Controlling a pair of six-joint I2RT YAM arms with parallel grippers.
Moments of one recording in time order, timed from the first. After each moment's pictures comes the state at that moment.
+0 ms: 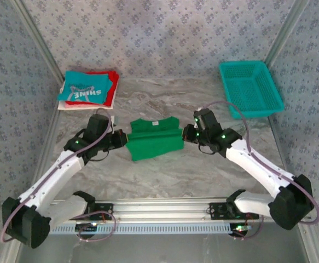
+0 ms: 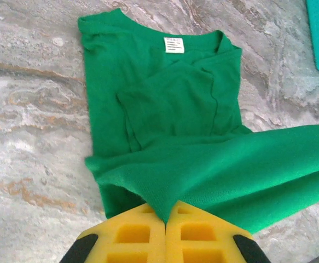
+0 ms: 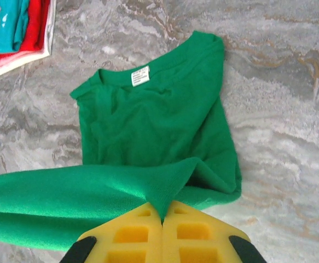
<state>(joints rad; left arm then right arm) -0.42 1.08 0.84 -0.57 0.21 -0.59 0.56 1.25 0.97 -0.50 -0.06 0.72</state>
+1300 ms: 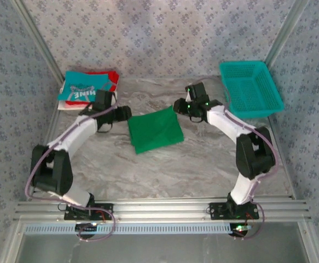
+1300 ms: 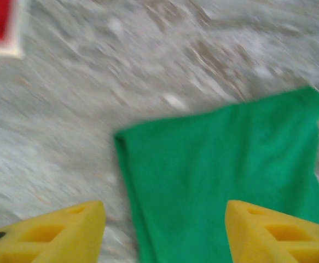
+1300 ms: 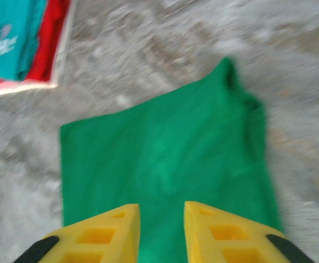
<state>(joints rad) -0.42 1.45 0.98 -0.32 0.15 -0.49 0.45 1.68 1.21 -0.28 -0.26 0.56</state>
